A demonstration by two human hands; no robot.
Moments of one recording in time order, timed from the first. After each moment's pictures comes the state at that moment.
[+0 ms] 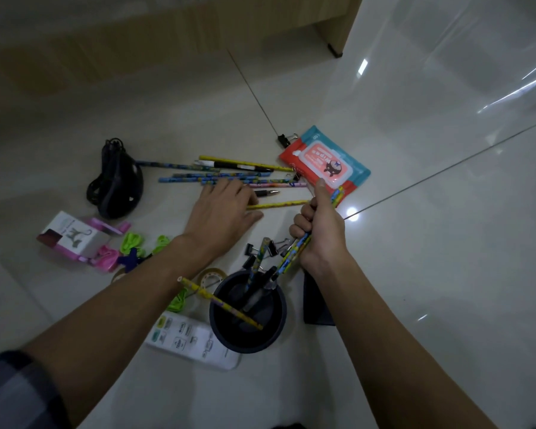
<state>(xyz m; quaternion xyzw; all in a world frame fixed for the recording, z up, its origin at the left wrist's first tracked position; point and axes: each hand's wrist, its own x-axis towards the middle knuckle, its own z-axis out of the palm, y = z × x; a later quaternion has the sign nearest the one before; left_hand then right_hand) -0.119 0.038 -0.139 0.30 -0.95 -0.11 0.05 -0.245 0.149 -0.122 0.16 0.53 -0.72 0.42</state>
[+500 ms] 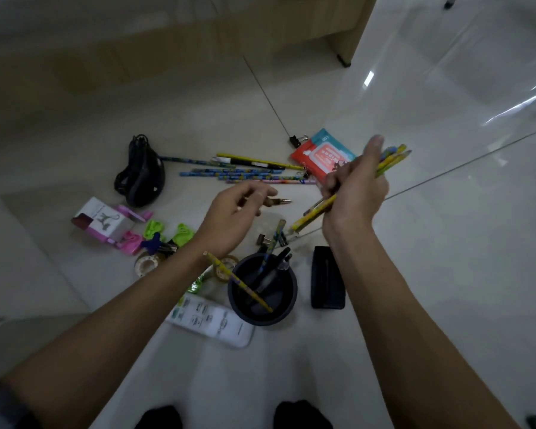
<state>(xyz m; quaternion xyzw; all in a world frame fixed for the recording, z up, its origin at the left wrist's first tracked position) -0.093 0.069 -0.101 0.34 -0.70 -0.58 0.22 -0.244 0.140 -0.049 0.04 0.59 -0.78 0.23</state>
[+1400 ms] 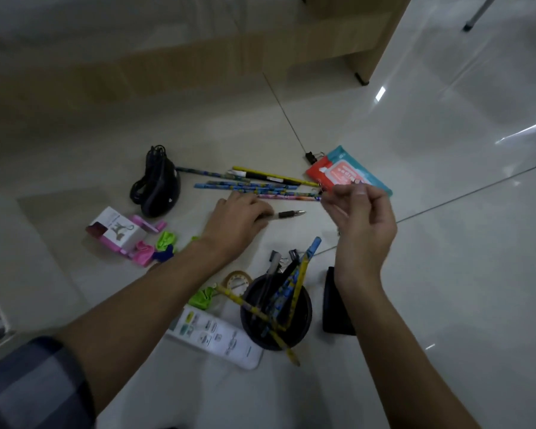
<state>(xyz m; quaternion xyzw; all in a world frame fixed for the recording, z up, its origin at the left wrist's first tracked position) -0.096 0.028 -0.134 0.31 -0.93 -0.17 0.04 -0.218 0.160 -0.065 -0.11 0.61 -0.76 0.20</state>
